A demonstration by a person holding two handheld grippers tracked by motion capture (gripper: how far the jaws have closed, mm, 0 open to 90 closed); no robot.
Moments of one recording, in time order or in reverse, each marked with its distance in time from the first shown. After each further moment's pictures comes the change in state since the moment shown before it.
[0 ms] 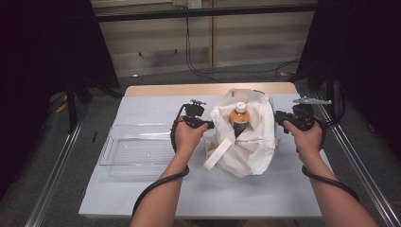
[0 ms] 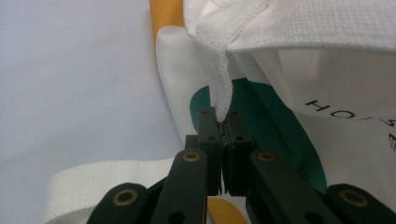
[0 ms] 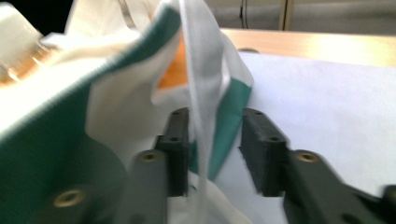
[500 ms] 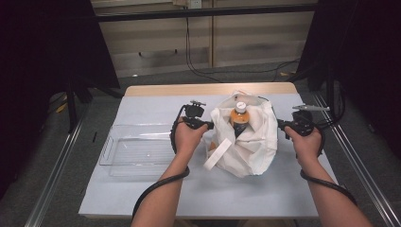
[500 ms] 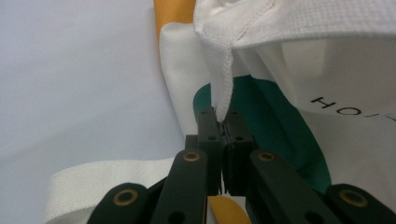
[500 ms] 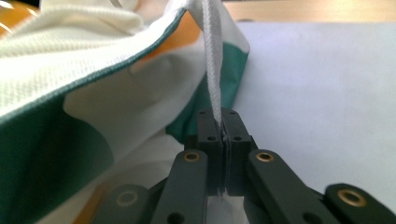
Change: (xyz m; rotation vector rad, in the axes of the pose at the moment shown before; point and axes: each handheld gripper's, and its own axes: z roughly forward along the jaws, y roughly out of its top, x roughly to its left) left arm 0.000 -0.003 0.001 0.001 0.012 -0.009; right arm -0.011 -0.028 0.010 0.073 -0.016 0.050
